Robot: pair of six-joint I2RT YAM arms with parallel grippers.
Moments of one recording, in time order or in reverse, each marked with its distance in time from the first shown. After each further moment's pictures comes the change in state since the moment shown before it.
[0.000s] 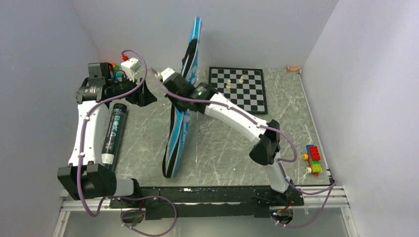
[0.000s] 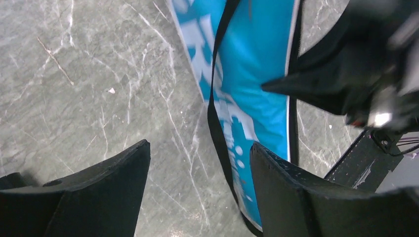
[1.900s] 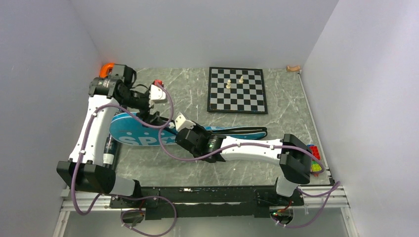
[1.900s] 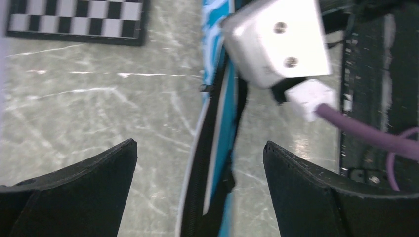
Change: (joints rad) left arm -0.190 0.054 0.150 -0.500 0.080 0.974; right arm 0.285 -0.415 -1.069 0.597 0.621 -0.206
